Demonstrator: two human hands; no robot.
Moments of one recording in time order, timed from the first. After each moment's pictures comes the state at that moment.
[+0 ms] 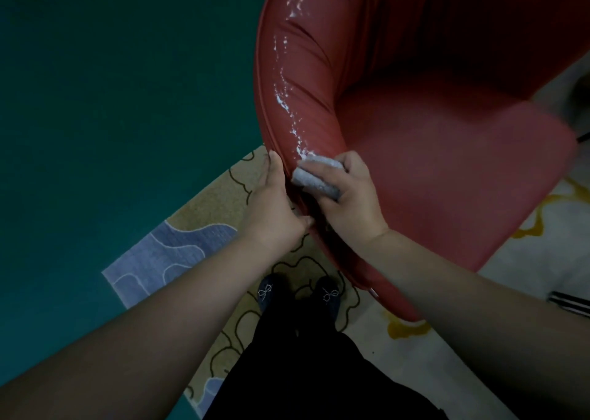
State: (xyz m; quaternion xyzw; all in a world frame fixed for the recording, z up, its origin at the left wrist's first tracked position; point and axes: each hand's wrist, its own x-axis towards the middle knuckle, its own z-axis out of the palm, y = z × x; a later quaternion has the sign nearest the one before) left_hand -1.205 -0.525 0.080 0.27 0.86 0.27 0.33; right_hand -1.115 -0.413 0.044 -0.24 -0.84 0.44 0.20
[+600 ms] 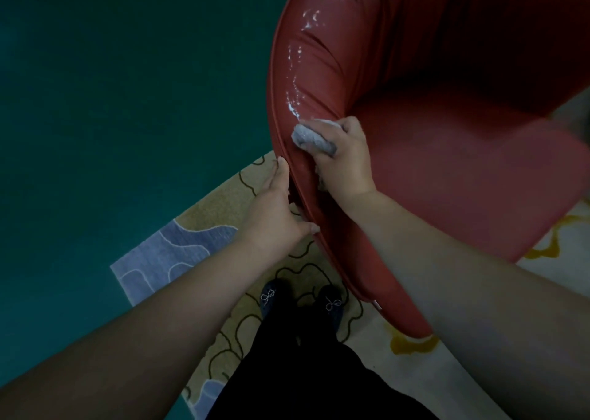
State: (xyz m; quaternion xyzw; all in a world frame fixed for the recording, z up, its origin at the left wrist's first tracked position) left_hand -1.210 -0.527 0.083 0.25 0.85 0.30 0.36; right_hand -1.180 -0.384 0.047 -0.28 -0.81 0.47 0.22
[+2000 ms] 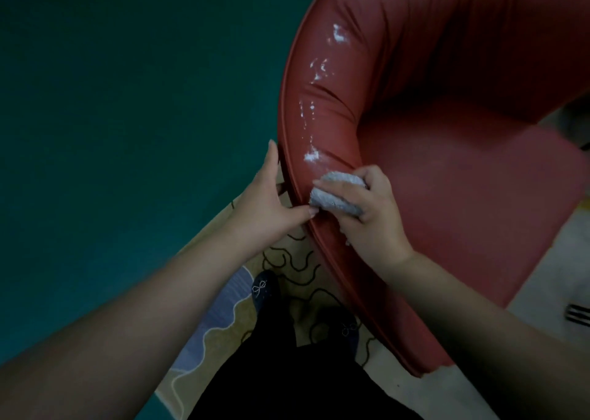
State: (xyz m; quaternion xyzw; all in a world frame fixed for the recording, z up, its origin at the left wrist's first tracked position) left_hand -1.345 -0.490 0.075 0.29 0.77 0.38 0.43; right_hand -1.196 -0.383 0.055 -0.26 -0.84 0.44 0.20
